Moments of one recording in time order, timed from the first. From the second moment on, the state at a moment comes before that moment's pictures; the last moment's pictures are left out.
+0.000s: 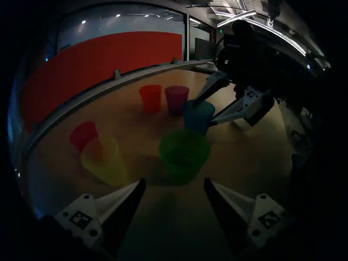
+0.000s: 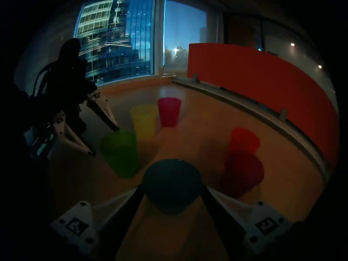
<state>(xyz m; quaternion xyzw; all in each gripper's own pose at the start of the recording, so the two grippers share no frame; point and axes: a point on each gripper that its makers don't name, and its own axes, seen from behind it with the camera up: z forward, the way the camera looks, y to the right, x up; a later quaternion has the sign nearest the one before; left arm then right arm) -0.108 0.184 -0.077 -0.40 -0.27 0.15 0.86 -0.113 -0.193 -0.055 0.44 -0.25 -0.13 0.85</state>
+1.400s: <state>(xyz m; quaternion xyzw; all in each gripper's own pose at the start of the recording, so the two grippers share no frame) -0.039 0.122 -0.051 -0.28 -0.15 0.07 0.95 -0.058 -0.107 -0.071 0.30 -0.18 -0.05 0.94</state>
